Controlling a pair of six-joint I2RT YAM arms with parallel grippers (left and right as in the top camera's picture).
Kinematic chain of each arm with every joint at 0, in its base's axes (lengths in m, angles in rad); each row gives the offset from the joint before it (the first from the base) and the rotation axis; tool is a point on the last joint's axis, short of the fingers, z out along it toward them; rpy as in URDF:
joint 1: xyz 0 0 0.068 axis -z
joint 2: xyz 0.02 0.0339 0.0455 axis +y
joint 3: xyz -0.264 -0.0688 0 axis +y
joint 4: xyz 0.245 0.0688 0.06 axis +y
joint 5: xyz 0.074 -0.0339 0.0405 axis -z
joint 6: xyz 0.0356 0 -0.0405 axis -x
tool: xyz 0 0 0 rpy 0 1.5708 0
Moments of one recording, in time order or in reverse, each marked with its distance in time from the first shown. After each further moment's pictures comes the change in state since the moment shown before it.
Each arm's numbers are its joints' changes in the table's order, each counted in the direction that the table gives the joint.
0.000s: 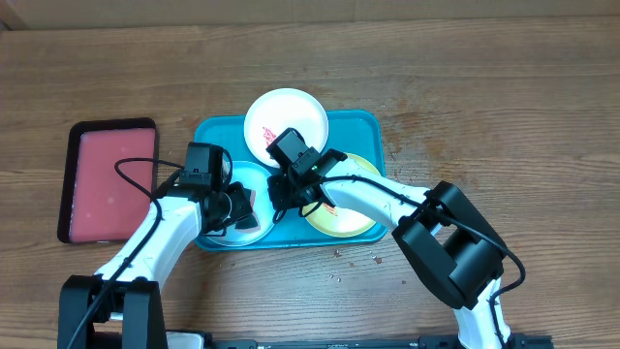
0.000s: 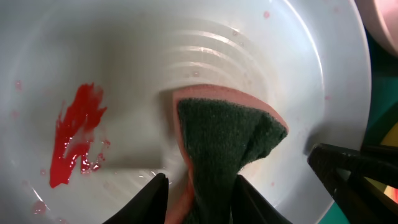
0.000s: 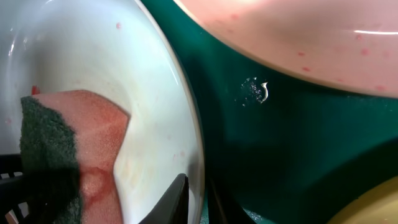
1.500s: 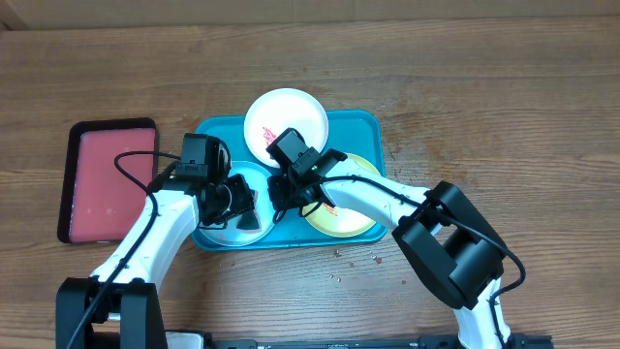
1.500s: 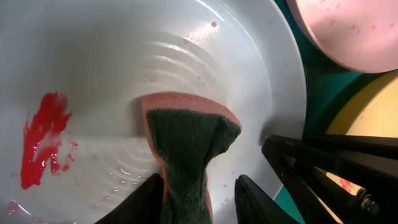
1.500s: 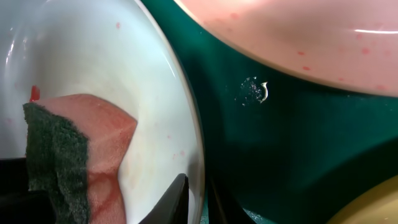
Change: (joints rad) left arm -0.009 0.000 -0.065 0.053 0.090 -0.018; right arm 0.000 0.000 0.000 0.002 0.000 0.000
